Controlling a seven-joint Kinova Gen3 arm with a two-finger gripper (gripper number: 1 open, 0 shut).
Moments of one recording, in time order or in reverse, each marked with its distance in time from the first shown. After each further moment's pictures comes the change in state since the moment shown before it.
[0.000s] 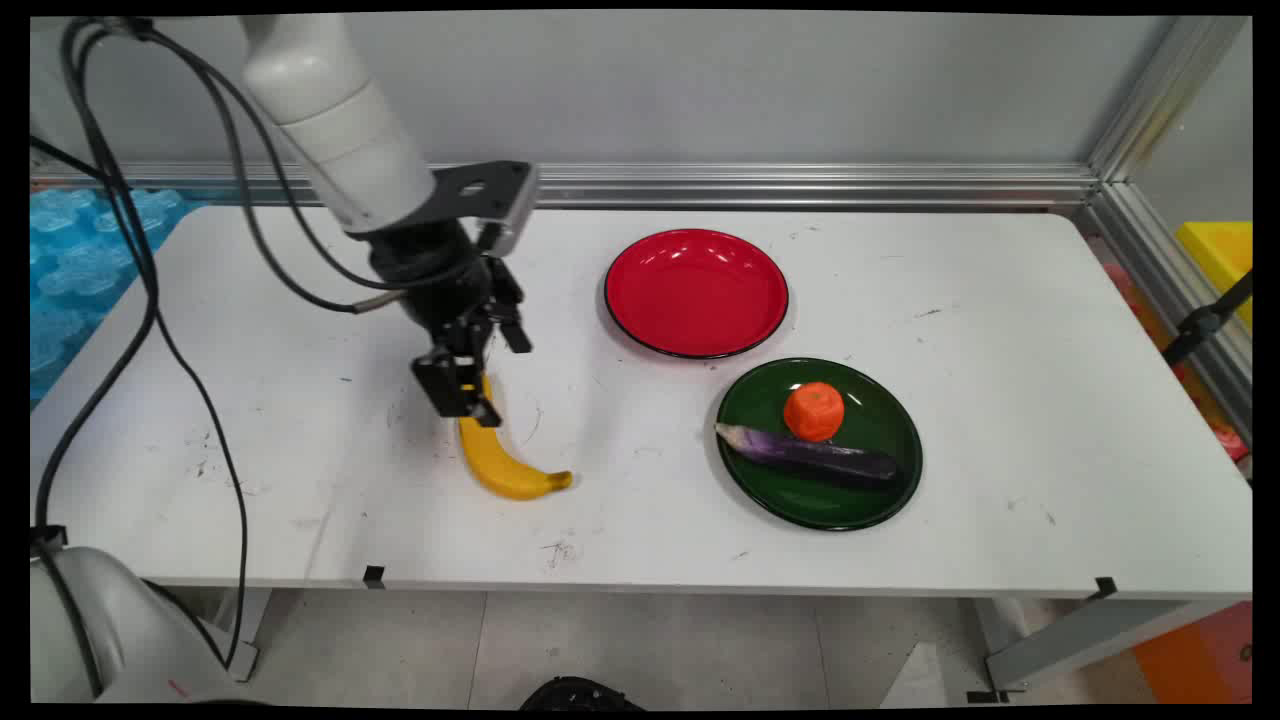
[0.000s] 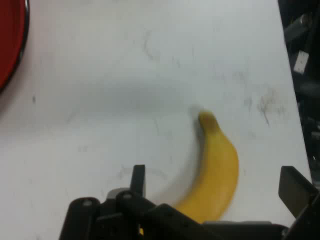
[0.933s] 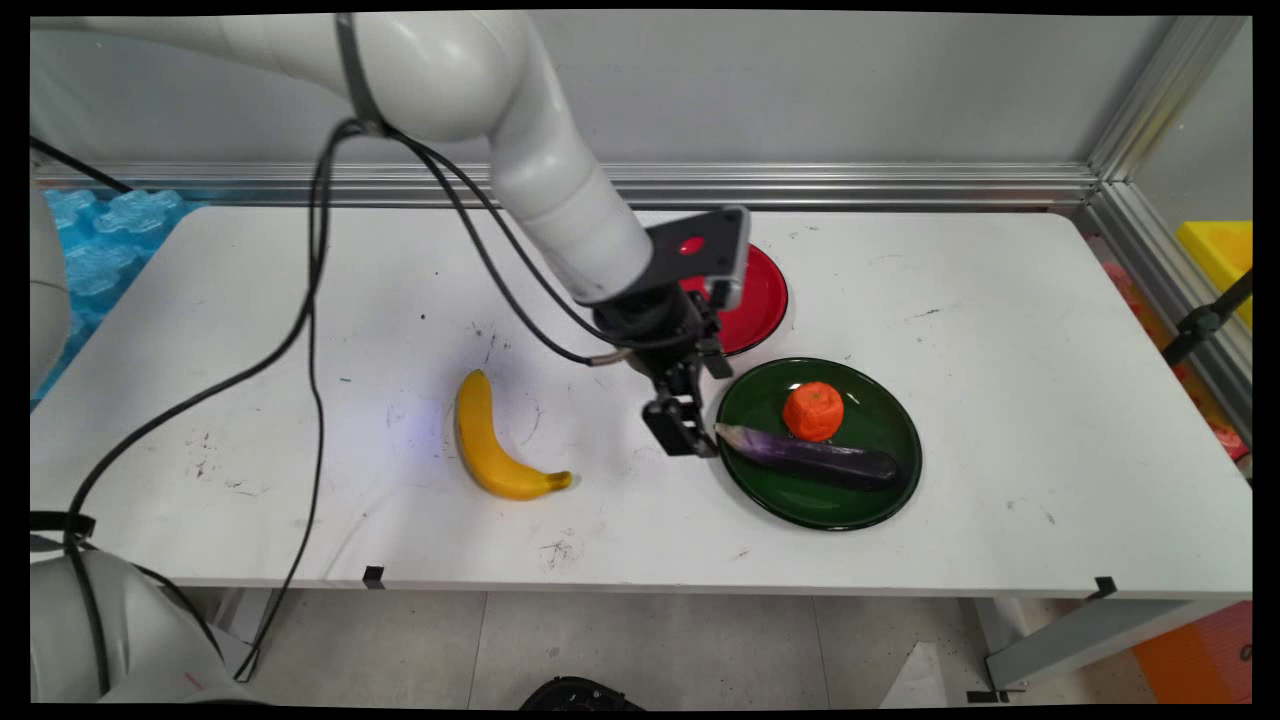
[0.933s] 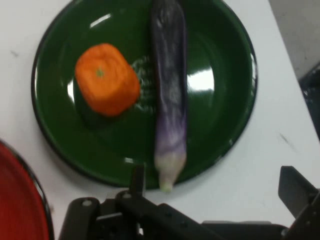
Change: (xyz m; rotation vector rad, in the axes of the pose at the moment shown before) arm 0.123 -0.015 0.093 0.069 0.213 0.068
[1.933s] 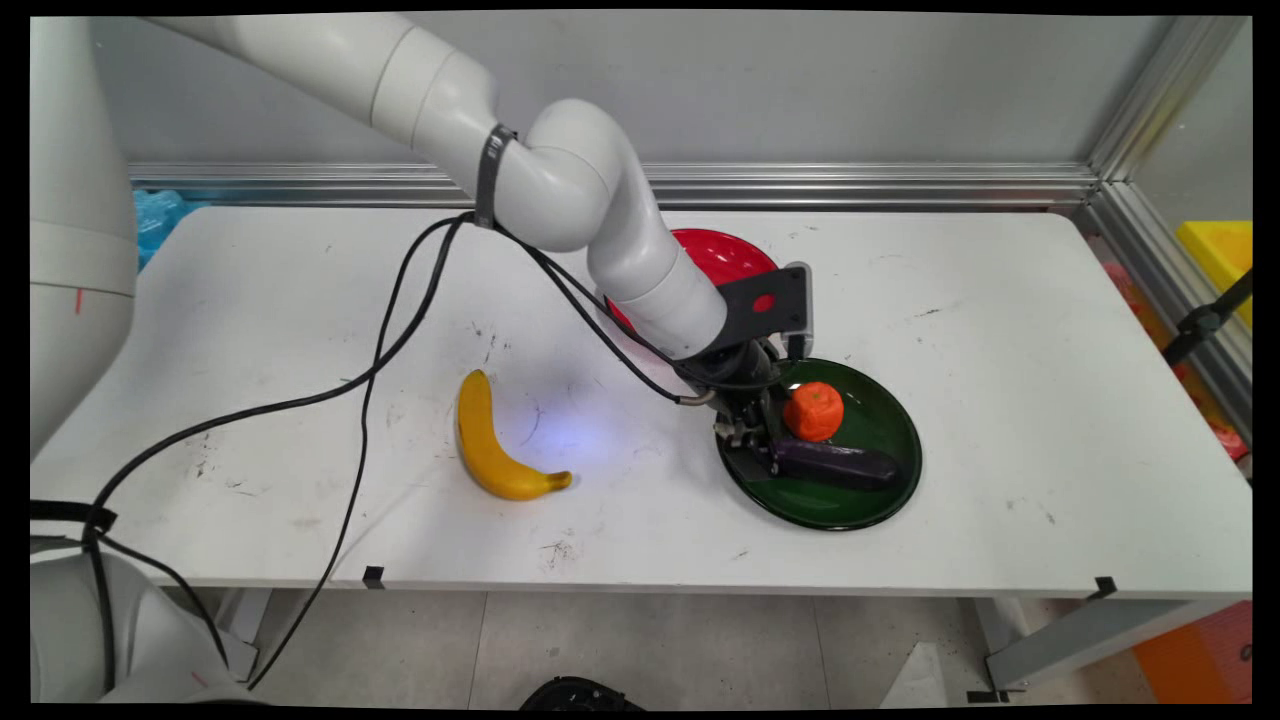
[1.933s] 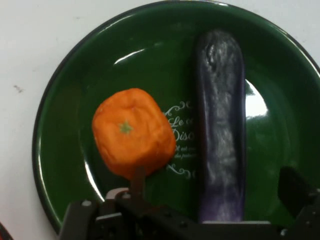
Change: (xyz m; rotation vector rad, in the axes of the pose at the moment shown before) arm 0.012 -0.016 0.092 0.054 0.060 -0.051
